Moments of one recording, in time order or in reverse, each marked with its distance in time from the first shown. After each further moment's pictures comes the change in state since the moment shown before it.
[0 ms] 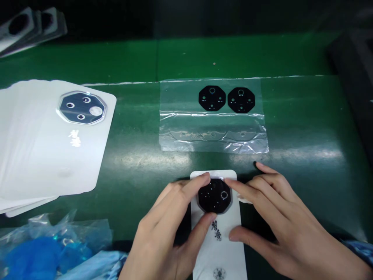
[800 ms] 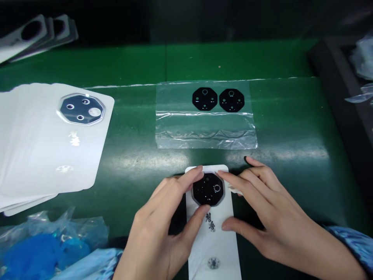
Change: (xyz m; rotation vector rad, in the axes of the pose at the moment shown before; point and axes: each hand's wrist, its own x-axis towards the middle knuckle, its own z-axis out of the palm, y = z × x) left_hand -0.002 0.005 0.001 0.015 0.021 -0.072; right_hand 0.000 0.000 0.000 0.011 0.003 0.011
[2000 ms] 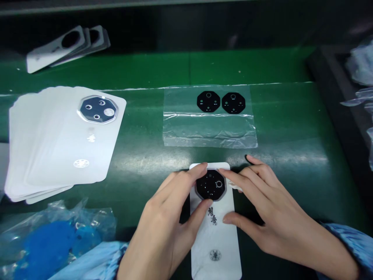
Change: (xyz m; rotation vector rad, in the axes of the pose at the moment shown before) left_hand 0.004 0.005 -0.004 0.086 -0.045 0.042; right_hand -0.001 -0.002 0.001 0.006 0.026 -0.029
